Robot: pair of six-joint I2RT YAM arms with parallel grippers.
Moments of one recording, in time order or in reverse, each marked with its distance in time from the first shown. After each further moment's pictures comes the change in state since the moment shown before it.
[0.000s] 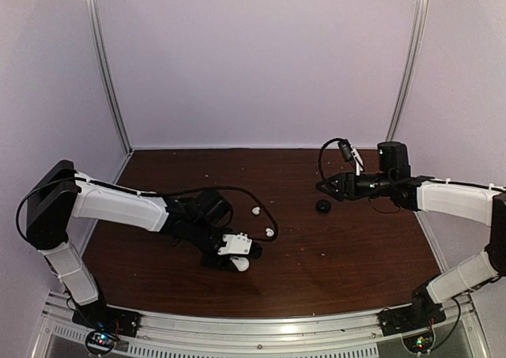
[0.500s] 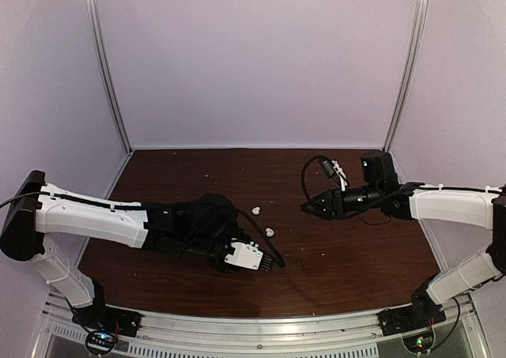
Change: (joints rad) left arm -0.237 -0.195 -0.024 0.093 -0.354 0.122; right arm 0.154 0.000 -0.031 -0.036 -0.011 0.016
